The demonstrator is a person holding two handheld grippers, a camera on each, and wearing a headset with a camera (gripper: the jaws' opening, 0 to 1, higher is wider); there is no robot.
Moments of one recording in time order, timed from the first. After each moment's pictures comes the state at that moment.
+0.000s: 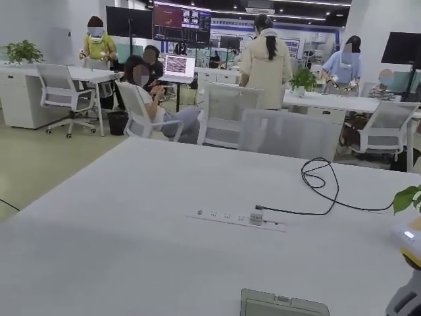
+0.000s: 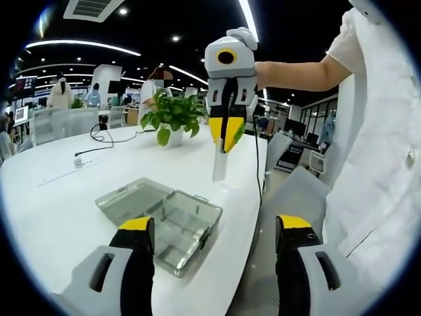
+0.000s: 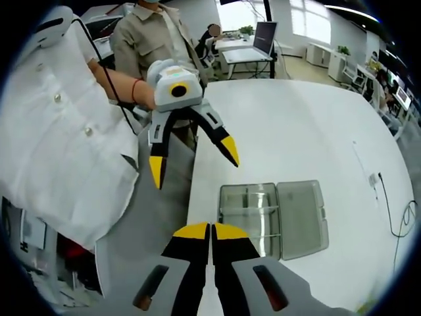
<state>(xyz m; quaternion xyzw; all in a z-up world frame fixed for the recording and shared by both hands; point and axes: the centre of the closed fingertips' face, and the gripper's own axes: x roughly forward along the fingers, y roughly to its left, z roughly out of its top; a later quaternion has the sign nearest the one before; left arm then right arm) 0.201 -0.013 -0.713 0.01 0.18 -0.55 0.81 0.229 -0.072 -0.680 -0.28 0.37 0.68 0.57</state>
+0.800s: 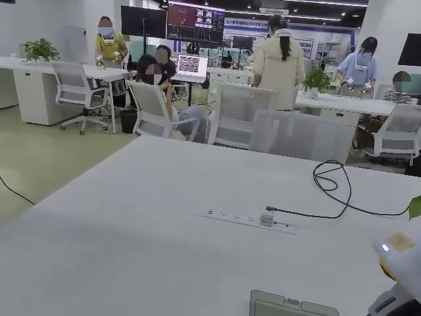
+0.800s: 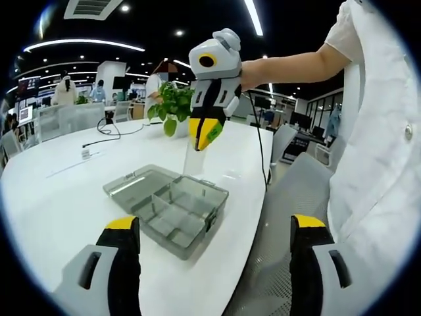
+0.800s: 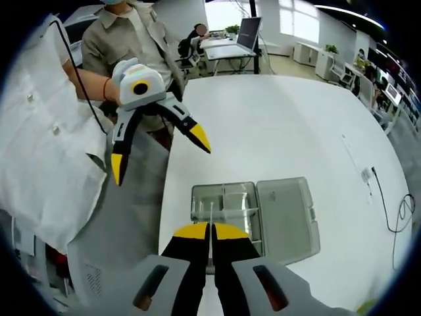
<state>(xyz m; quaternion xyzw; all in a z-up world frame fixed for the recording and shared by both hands) 0.196 0.004 -0.734 0.03 0.19 -0.54 0.82 0.265 -0.058 -0.712 -0.29 0.36 0.65 0.61</state>
